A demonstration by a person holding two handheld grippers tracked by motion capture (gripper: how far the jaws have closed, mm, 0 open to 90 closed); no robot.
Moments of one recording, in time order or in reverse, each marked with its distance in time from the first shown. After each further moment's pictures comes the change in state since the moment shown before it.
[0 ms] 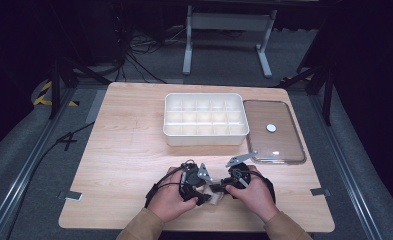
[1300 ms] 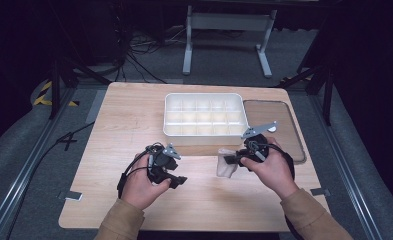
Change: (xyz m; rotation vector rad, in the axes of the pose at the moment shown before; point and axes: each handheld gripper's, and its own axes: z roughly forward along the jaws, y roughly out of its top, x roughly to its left) left arm 0.041 -0.029 -0.071 -0.051 0.054 -0.212; right arm -0.004 0.066 -0.082 -0.048 -0.162 -0.108
